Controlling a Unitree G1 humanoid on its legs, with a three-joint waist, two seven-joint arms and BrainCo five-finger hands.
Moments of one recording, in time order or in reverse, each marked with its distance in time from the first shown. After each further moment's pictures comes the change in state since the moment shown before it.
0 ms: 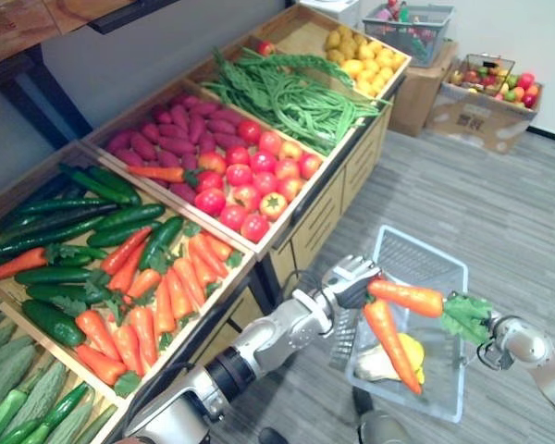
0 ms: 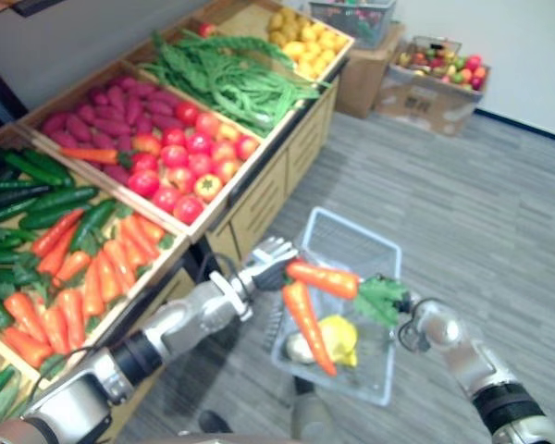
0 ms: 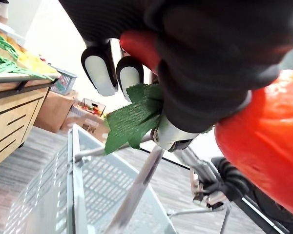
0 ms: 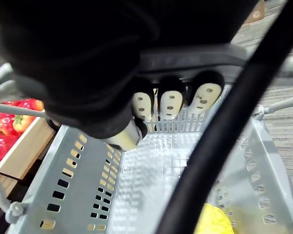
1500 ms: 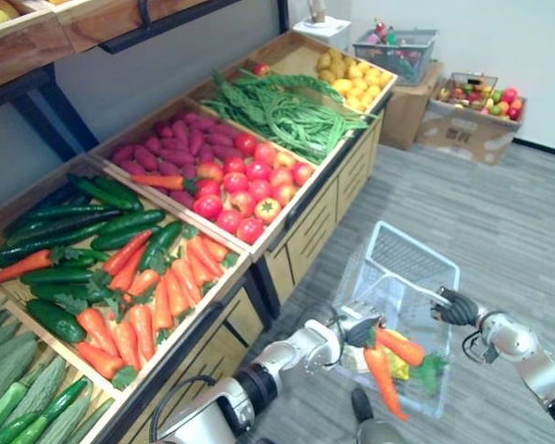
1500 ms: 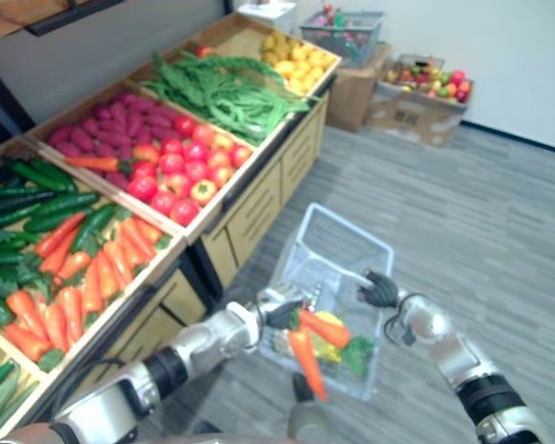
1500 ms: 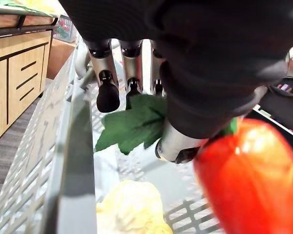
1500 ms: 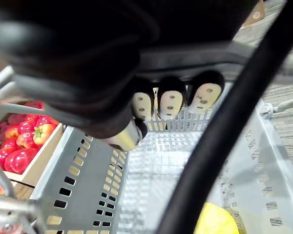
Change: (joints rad) left arm 0.019 -0.161 -0.079 0.354 0.124 0.012 -0.051; right arm -0.054 0.057 0.038 0.014 0.027 0.034 -0.012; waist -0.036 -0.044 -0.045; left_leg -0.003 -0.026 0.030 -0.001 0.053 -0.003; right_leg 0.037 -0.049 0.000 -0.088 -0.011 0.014
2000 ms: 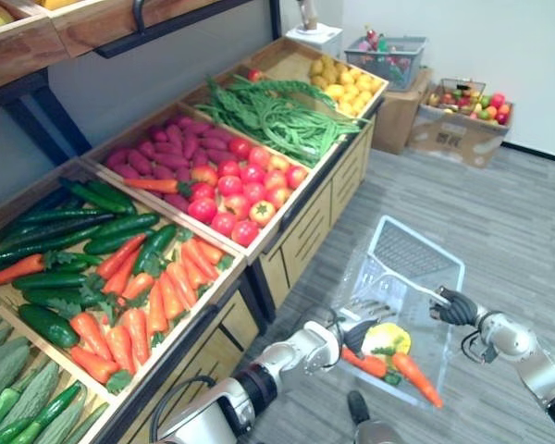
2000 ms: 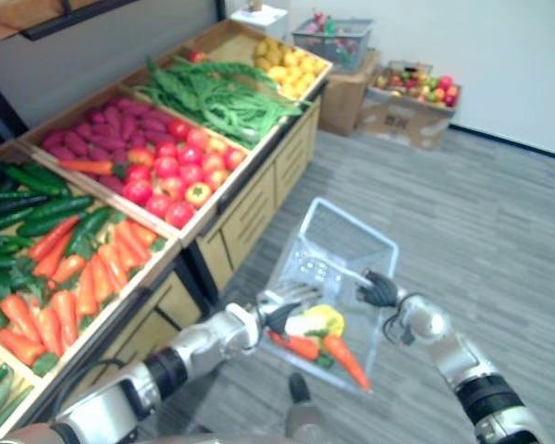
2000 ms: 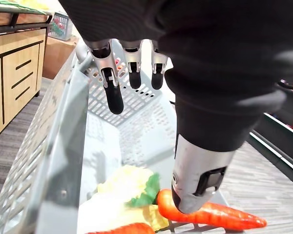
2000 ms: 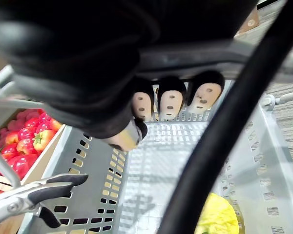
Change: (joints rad) left arm 0.000 -0.004 -0.006 0.020 0.000 -0.001 -0.004; right arm 0.001 0.003 -0.003 0.001 0.001 0.000 -0.001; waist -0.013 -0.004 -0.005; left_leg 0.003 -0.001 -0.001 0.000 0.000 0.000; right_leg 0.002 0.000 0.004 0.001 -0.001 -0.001
